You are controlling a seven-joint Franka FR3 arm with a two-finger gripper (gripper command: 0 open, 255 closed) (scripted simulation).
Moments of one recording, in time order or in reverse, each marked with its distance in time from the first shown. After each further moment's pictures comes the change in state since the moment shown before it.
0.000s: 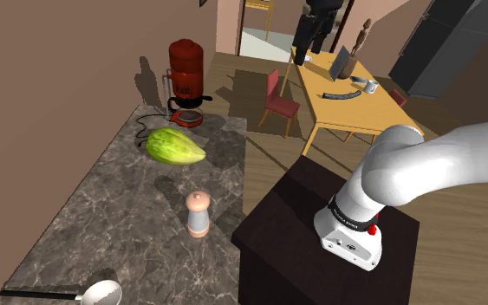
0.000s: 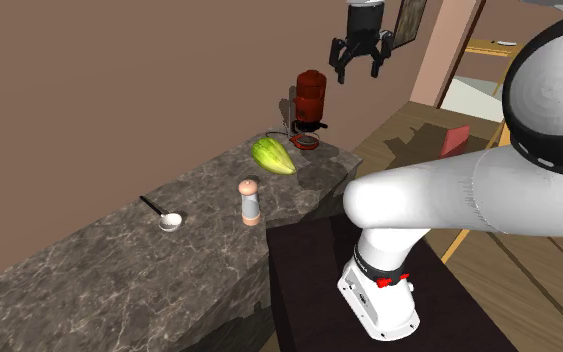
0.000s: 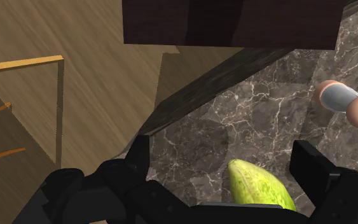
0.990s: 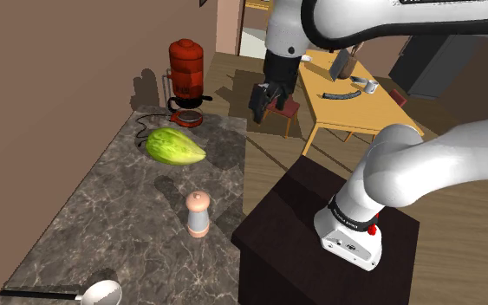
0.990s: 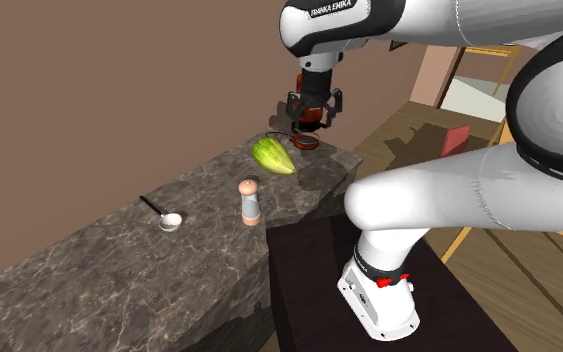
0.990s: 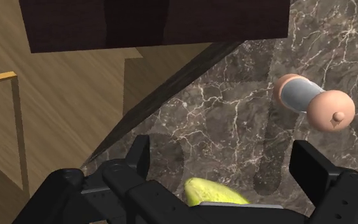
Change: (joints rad) arm 0.063 0.015 0.166 -0.312 0.198 0.326 0.249
